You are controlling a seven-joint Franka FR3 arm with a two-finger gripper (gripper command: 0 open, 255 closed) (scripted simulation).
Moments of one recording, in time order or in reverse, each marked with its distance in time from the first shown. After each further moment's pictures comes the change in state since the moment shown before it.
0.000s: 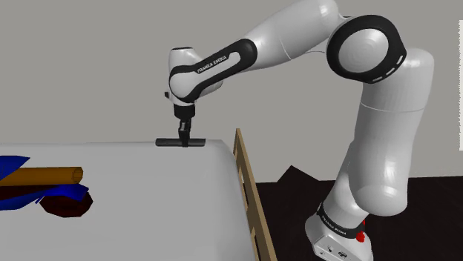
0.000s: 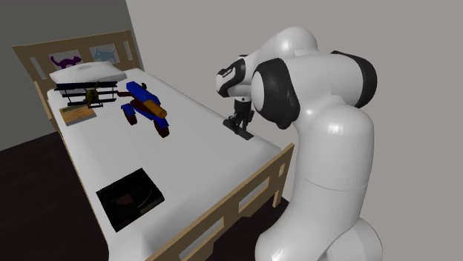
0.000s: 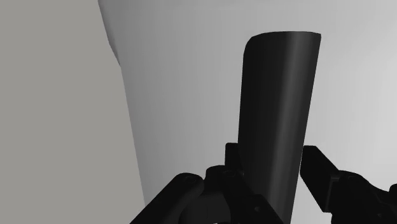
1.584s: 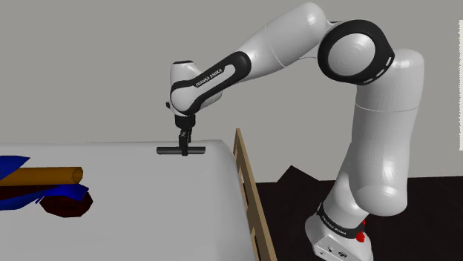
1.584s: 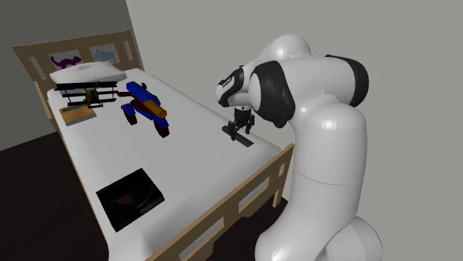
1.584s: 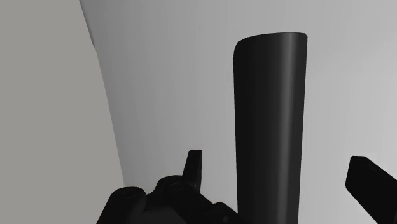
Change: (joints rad) arm 0.000 0.051 0.001 -0.040 0.004 0.090 -0.007
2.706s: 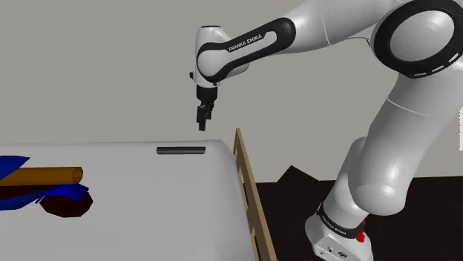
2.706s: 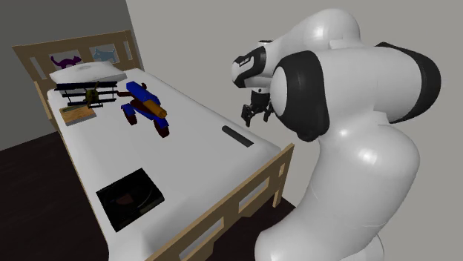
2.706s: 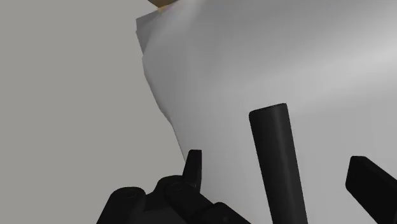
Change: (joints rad) arm -0.044 -0.297 -0.057 -0.125 -0.027 -0.123 0.122
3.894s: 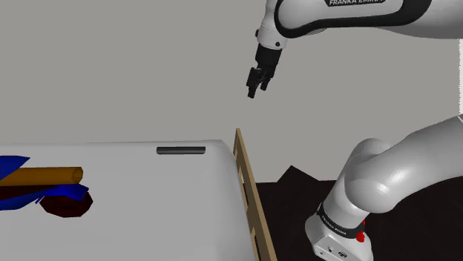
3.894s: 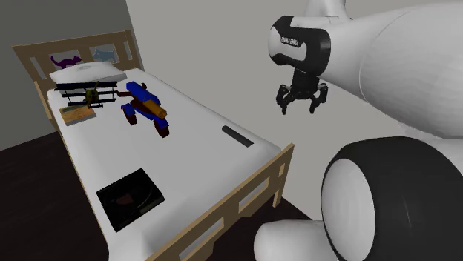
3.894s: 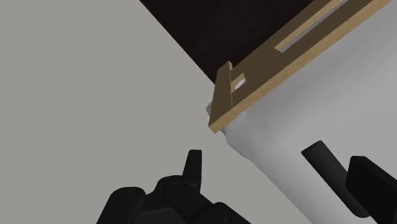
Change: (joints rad) arm -0.157 -0.599 -0.034 -0.229 -0.111 -0.259 0.317
